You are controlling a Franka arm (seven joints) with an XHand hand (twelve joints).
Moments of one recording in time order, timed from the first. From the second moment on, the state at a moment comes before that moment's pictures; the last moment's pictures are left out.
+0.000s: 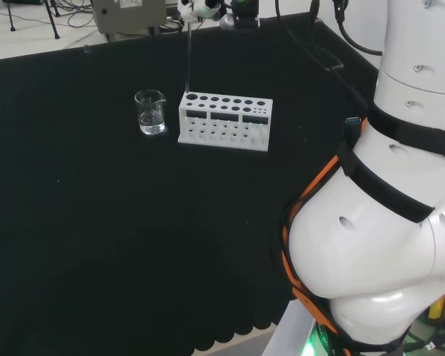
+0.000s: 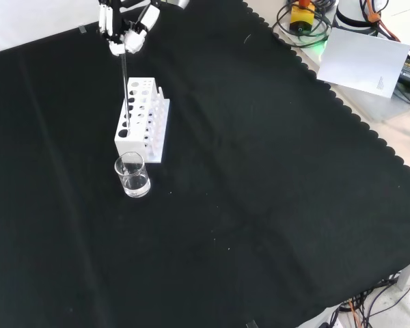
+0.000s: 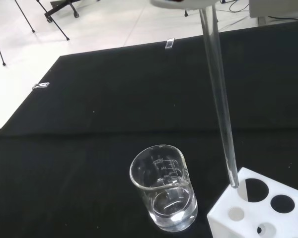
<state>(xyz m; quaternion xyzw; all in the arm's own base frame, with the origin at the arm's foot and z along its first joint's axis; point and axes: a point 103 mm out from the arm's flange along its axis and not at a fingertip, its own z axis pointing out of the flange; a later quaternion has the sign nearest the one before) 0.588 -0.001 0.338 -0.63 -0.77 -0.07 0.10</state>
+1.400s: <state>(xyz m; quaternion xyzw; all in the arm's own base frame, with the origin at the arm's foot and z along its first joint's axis) 0.602 -0.016 0.328 -0.64 -0.76 -0.06 0.10</state>
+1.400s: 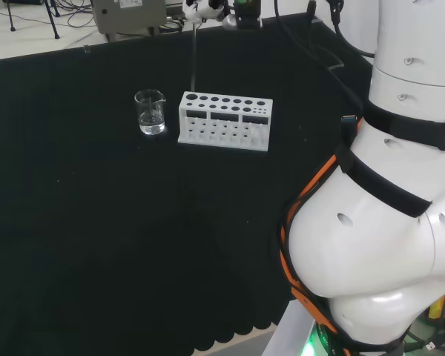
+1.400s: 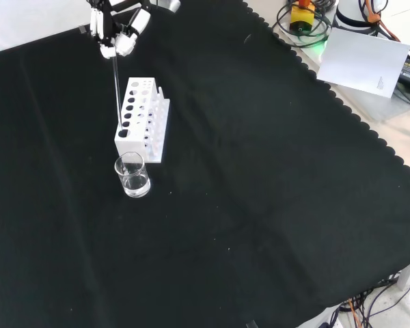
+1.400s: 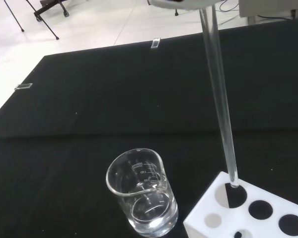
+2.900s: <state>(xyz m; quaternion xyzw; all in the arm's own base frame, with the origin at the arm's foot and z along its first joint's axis) 0.612 -0.013 0.287 -0.62 -0.77 -0.05 0.13</state>
